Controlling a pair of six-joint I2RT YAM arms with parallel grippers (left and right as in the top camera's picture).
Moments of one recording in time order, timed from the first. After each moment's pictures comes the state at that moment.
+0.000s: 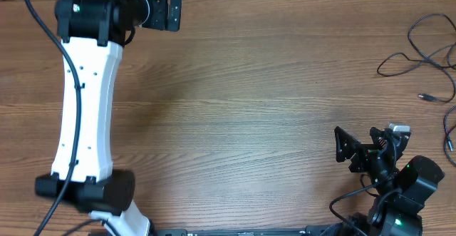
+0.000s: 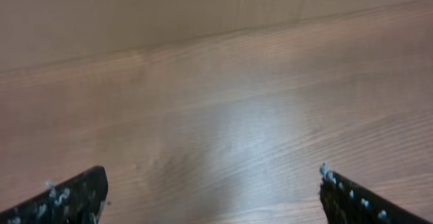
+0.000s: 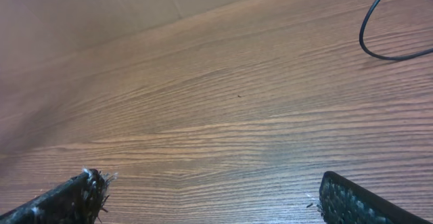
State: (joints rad) left arm -0.14 1.80 2.15 -1.12 0.03 0.02; right arm -0.49 0.43 0.29 -0.36 -0.65 0.02
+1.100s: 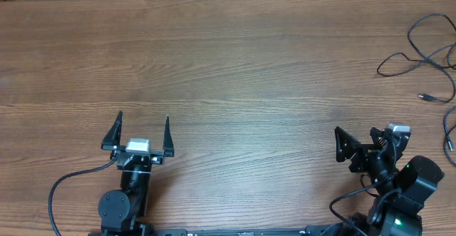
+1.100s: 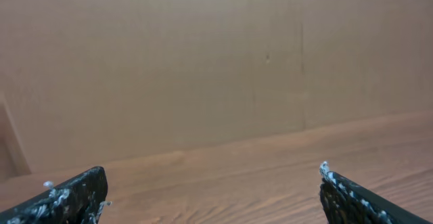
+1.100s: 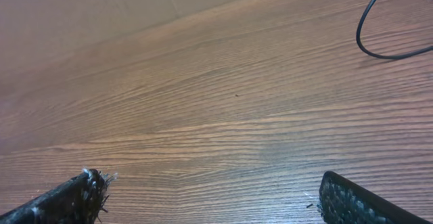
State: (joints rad) left arm -0.14 0.21 0.03 0.34 -0.03 0.14; right arm -0.49 0.42 0.29 -0.36 -0.65 0.02
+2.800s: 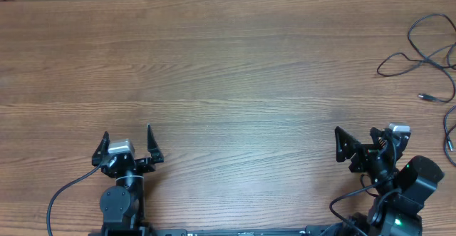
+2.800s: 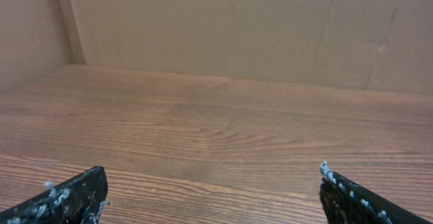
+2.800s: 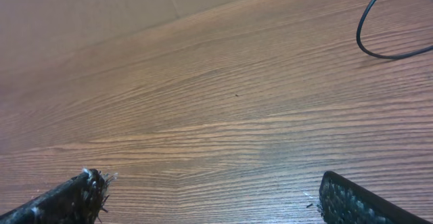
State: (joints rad) left arm -0.02 0.02 0.01 -0.06 -0.17 -0.05; right arm -0.49 0.42 0.29 -0.36 -0.65 0.02
